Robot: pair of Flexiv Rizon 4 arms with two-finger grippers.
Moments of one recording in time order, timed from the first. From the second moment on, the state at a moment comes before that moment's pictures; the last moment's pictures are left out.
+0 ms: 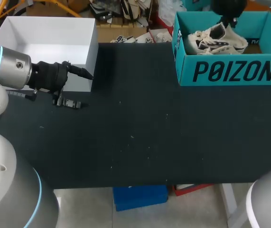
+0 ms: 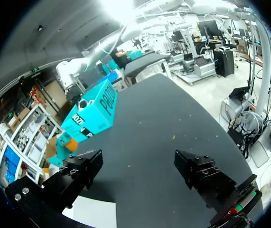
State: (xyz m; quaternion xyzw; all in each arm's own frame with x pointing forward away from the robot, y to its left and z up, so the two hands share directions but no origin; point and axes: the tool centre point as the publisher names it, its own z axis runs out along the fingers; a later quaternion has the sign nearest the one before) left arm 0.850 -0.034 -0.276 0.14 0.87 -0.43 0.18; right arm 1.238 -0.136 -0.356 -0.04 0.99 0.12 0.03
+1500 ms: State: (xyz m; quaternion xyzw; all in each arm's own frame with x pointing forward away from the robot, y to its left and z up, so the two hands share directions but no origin) left arm 0.850 -0.034 -0.276 0.14 0.87 -0.43 0.18; right arm 1.282 -0.150 -0.338 -0.06 0.98 0.14 0.13
